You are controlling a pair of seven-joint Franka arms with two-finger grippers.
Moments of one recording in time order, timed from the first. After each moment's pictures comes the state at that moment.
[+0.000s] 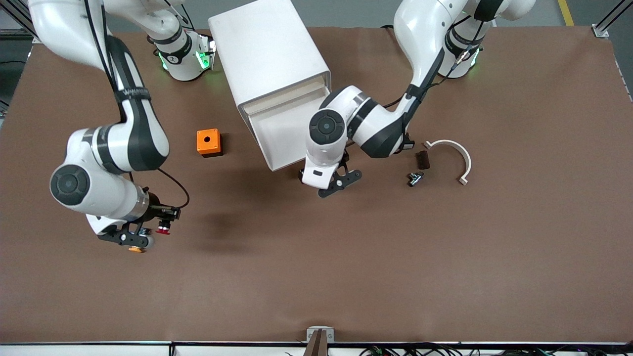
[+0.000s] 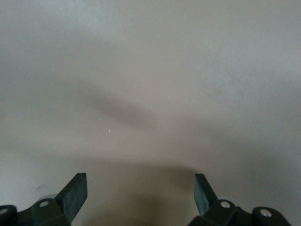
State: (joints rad) left arm -0.78 0.73 0.00 -1.29 -0.11 1.96 -1.22; right arm 0.21 0.53 -0.09 -1.58 0.07 2.03 0.30
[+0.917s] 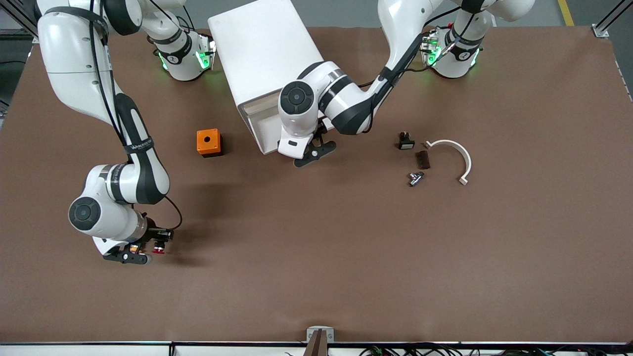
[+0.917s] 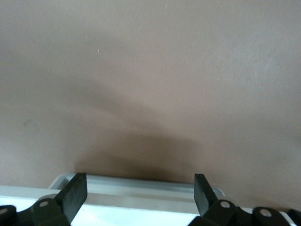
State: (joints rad) left arm -0.85 0.70 -0.08 -1.35 -0.15 1.95 -1.33; right arm 0.12 0.72 -0.09 -1.58 0.07 2.27 0.13
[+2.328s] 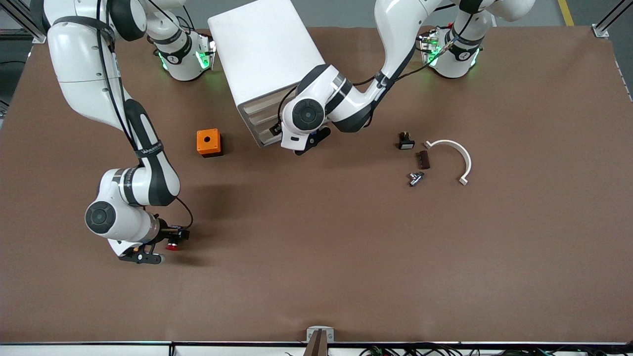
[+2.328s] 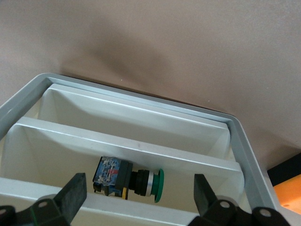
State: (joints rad) left arm -0.84 0.70 -0.11 -1.43 -0.51 1.96 -1.34; right arm 0.13 0.76 -0.07 -1.55 0.08 2.28 0.13
